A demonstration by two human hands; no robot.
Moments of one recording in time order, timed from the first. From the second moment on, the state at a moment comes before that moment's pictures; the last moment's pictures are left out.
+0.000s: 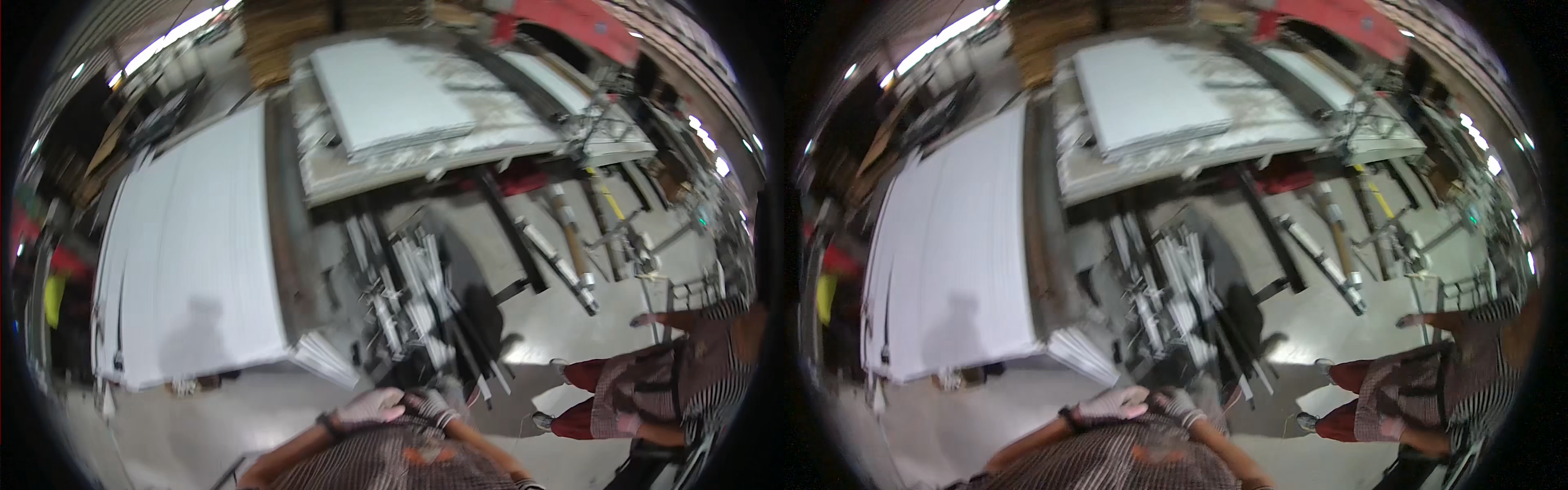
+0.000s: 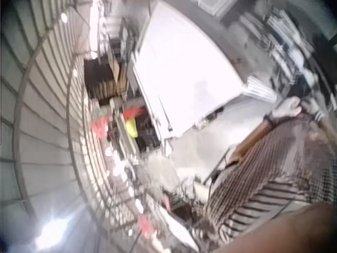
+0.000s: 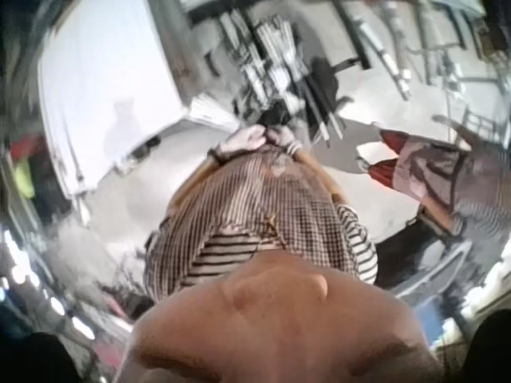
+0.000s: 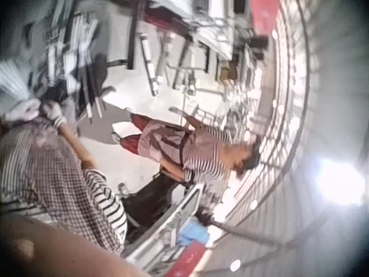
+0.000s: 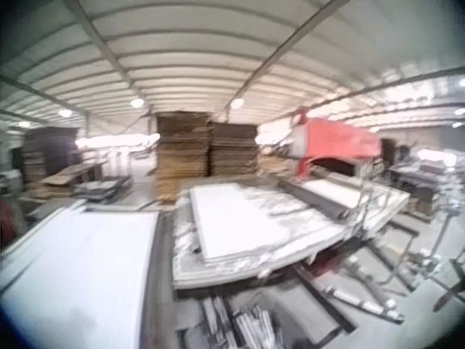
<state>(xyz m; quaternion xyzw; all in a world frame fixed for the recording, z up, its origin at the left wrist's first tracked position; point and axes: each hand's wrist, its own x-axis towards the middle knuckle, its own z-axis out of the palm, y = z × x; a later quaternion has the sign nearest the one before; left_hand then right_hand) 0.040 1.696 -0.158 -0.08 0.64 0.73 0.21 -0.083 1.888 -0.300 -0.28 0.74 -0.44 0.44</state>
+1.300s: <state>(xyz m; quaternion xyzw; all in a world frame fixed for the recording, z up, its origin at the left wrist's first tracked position) 0.203 1.604 -0.178 -0.17 0.96 -0.09 -0.19 0.226 1.794 -0.281 0.09 0.24 -0.86 0.44</state>
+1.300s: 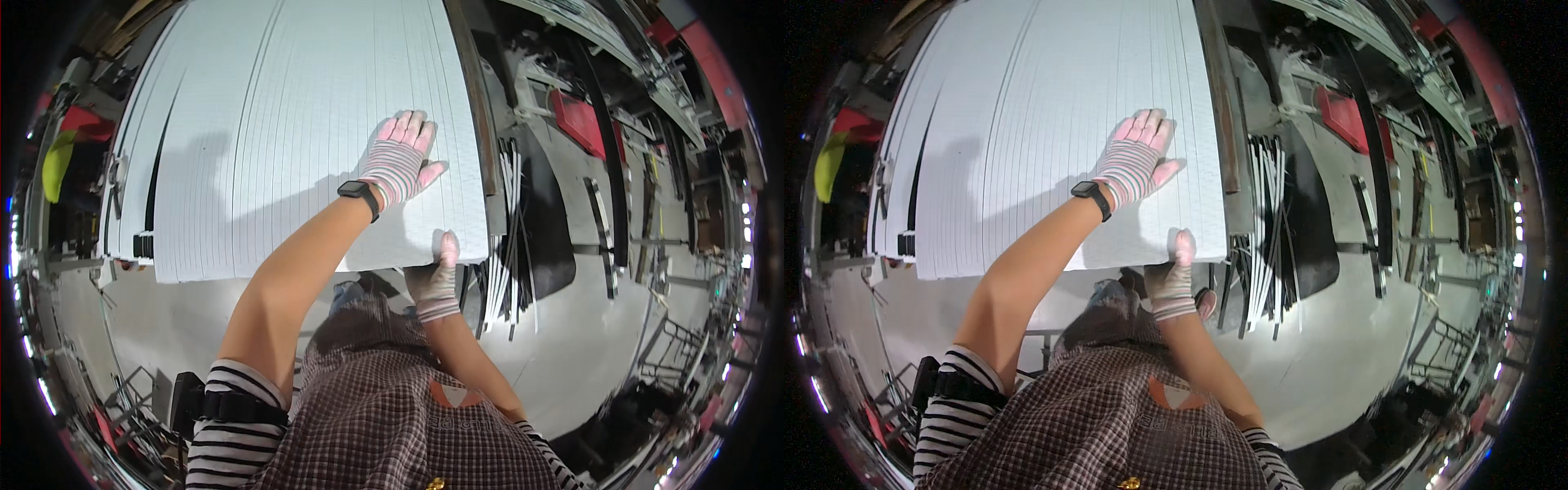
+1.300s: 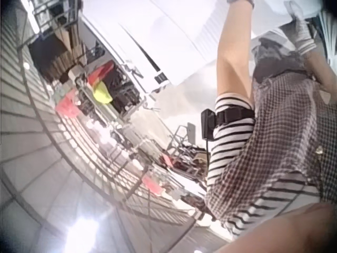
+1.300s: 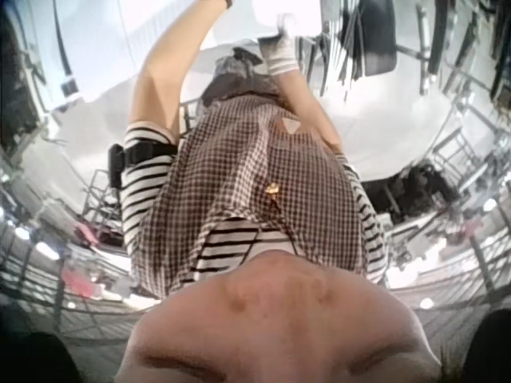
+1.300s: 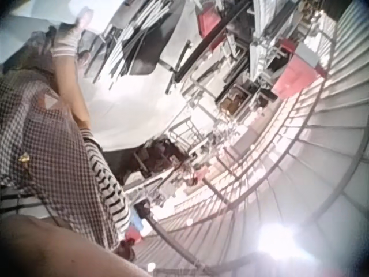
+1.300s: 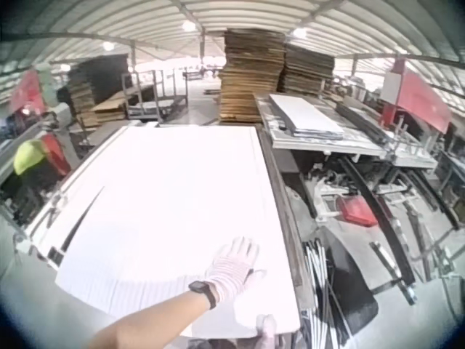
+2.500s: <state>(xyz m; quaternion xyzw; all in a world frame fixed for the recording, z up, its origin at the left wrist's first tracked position) 0.176 1.588 -0.148 -0.23 0.97 -0.02 -0.13 0.258 1.854 -0.276 0.11 0.37 -0.86 0.34</state>
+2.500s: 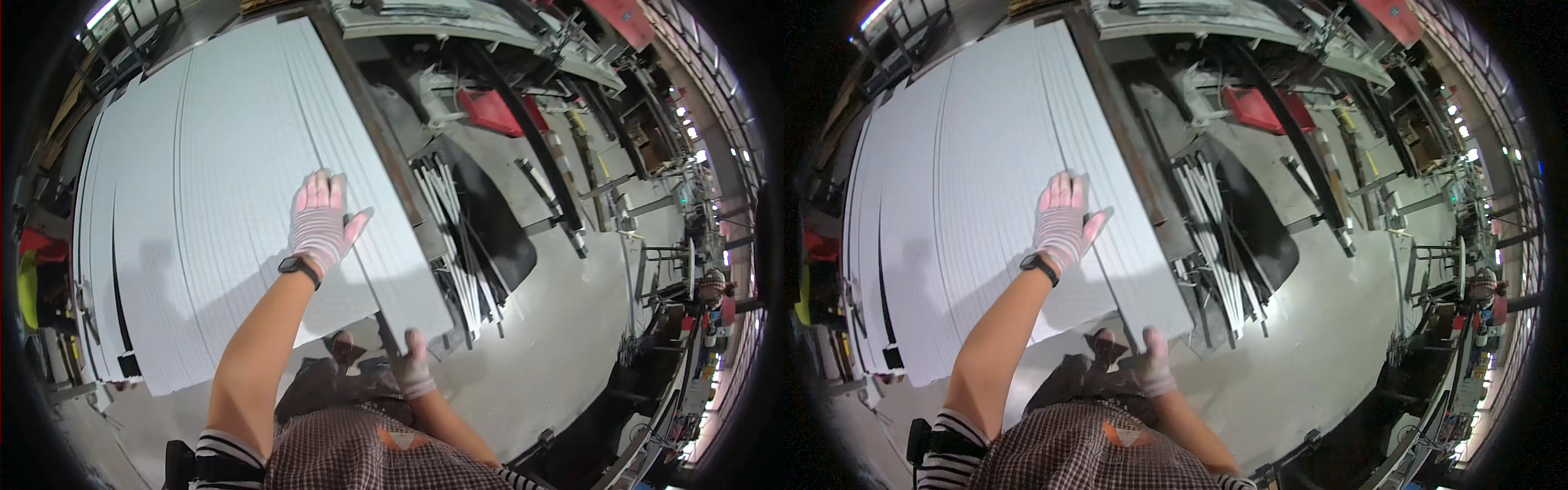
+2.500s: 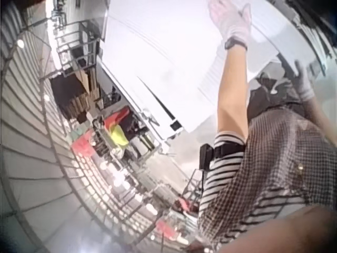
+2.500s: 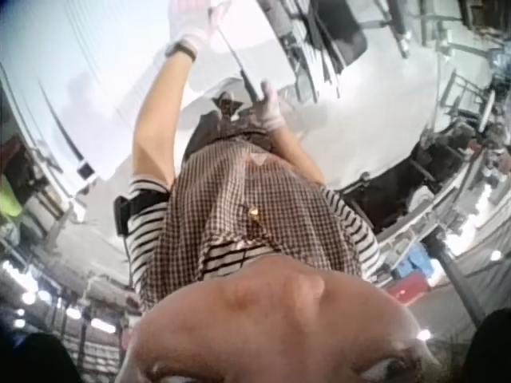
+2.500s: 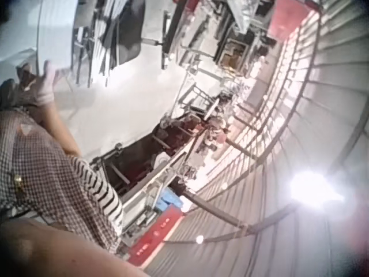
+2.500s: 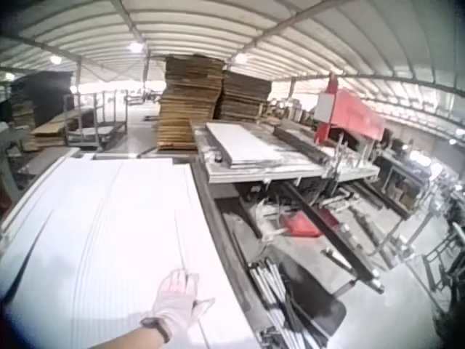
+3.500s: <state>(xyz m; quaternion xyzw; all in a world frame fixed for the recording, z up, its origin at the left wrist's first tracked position) 0.294 1.764 -0.233 -0.33 0.47 0.82 -0.08 0.022 1.848 -0.229 -0.19 0.66 -0.63 0.38</state>
